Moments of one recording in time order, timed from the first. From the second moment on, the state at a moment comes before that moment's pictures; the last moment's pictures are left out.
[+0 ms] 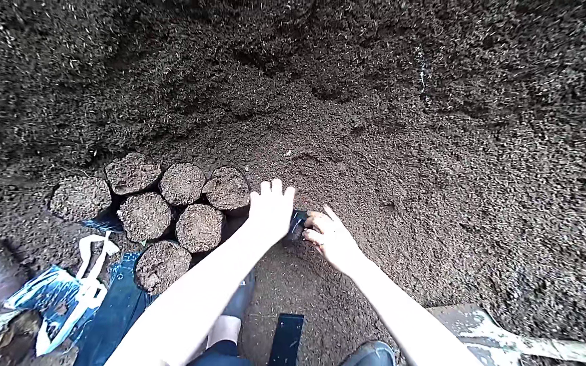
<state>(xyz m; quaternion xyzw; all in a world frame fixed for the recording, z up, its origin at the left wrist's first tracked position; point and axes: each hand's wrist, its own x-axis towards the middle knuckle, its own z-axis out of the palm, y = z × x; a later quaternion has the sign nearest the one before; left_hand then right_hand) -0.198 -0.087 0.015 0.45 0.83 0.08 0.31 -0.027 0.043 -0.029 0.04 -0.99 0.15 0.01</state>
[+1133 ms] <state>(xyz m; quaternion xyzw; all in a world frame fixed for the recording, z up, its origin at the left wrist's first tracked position) -0.141 -0.109 -0.025 0.64 0.62 0.15 0.43 0.013 -0.091 -0.045 -0.31 -0.87 0.34 -0.20</state>
